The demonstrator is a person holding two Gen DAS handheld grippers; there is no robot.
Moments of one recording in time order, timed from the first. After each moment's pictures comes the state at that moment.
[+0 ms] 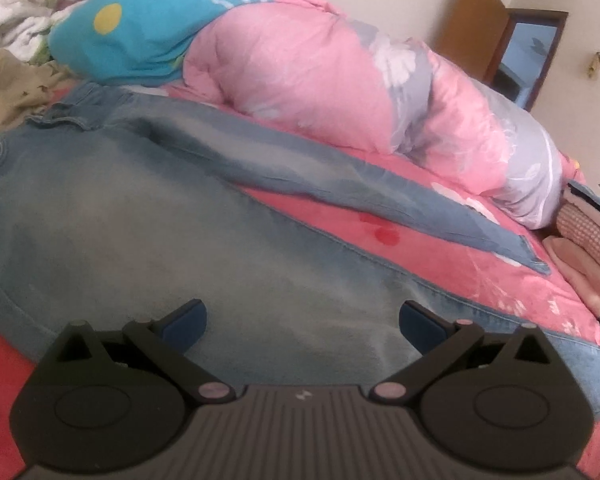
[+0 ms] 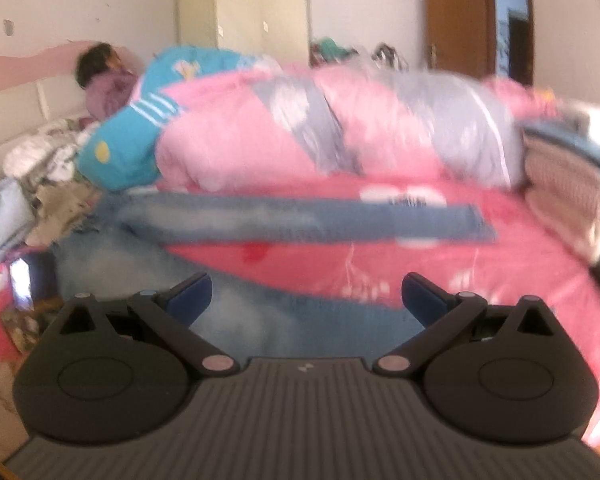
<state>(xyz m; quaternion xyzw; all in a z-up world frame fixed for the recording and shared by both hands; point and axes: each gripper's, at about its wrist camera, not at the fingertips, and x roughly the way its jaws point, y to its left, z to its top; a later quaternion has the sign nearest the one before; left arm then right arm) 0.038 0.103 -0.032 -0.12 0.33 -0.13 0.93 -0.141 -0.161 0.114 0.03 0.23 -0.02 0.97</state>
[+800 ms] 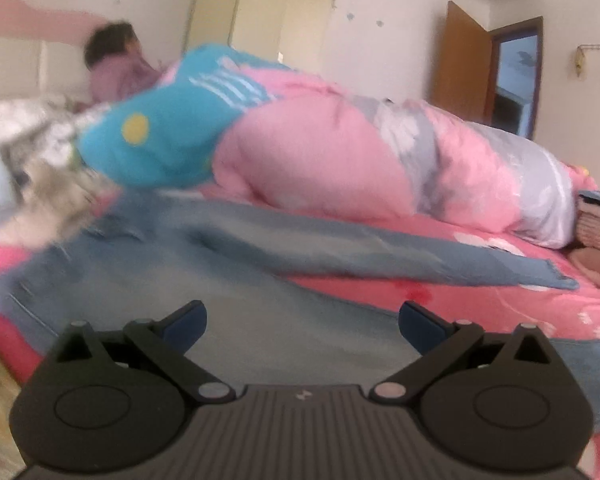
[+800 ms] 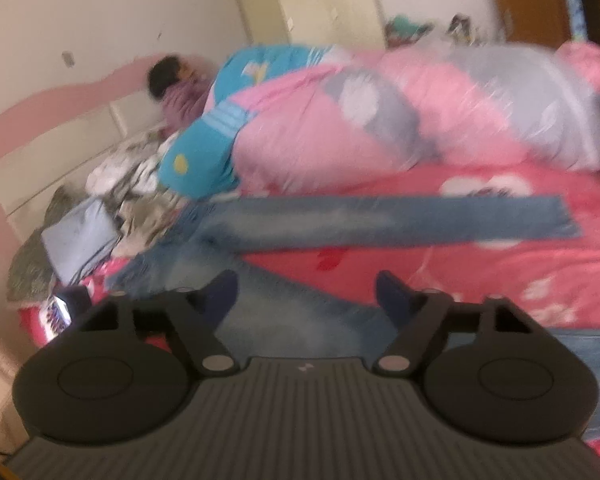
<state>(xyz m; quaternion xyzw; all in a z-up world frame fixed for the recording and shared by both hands) 0.000 0.130 0.009 -0.04 0.21 -0.08 0.97 -0.097 -0.211 0.112 0.10 0.27 0.14 0.95</state>
